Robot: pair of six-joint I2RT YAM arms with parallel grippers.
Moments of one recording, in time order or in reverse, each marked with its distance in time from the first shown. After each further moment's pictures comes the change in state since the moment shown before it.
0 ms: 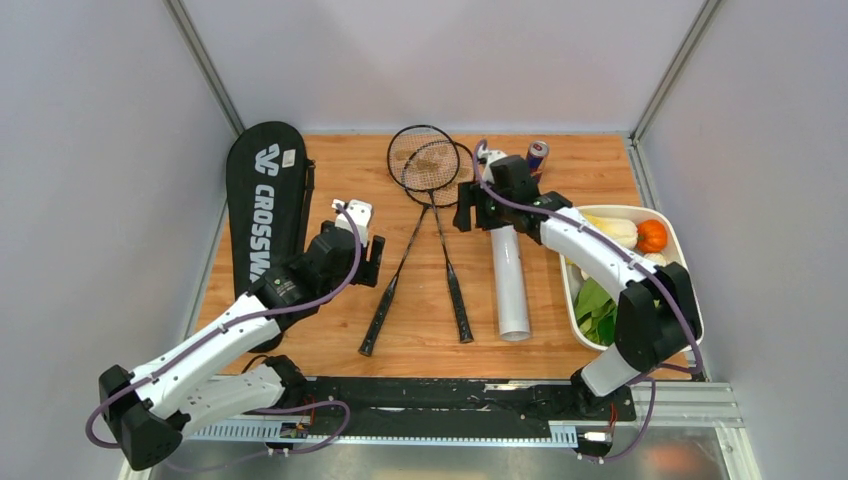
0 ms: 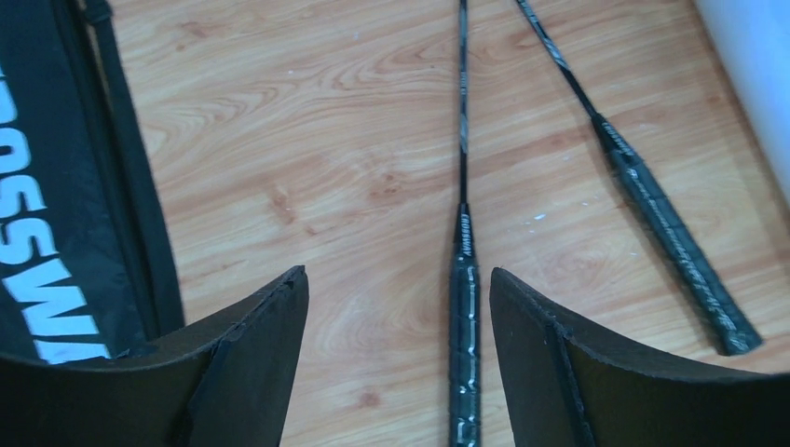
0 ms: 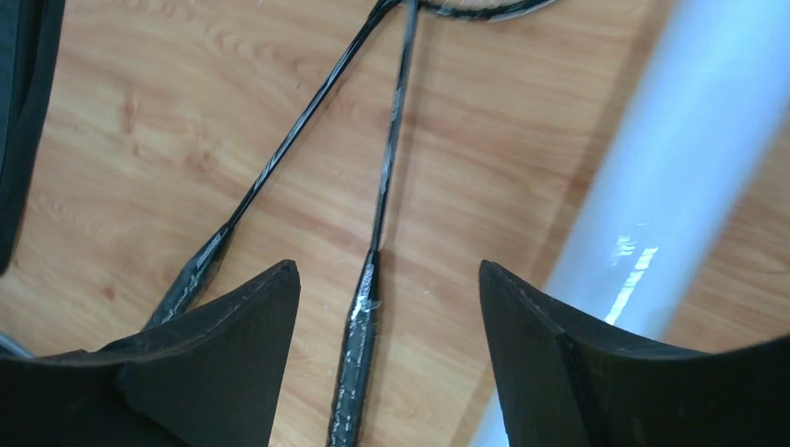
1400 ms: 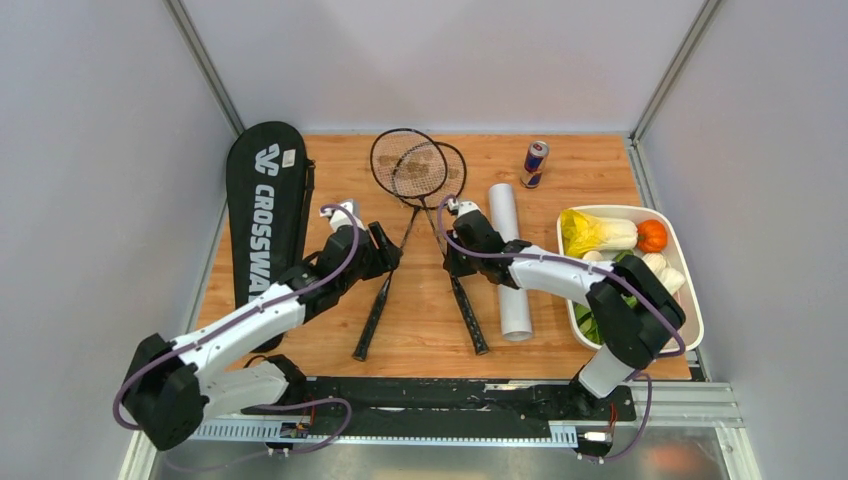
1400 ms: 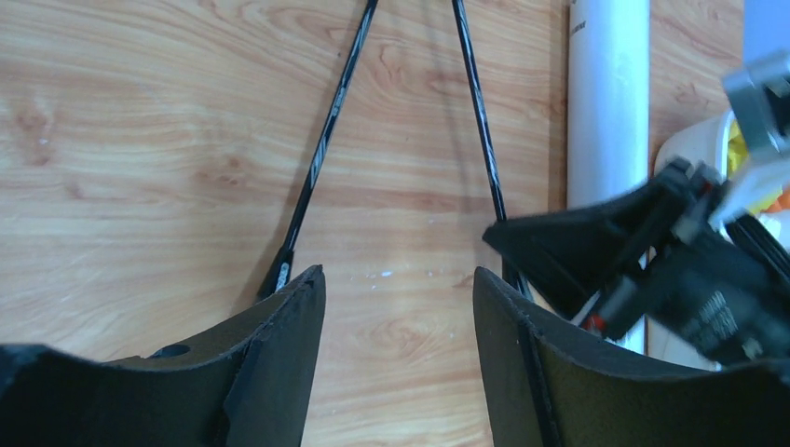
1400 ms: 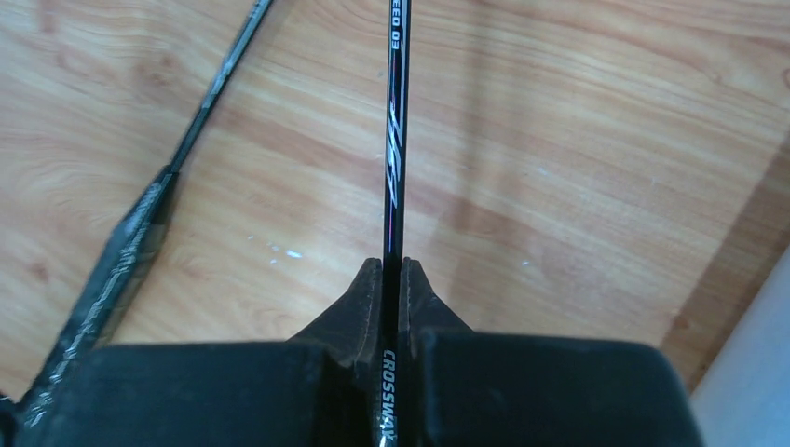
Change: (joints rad) left arm 0.080 0.109 -0.168 0.324 0.135 -0.608; right arm 0.257 0.096 -0.305 0.311 0.158 0.153
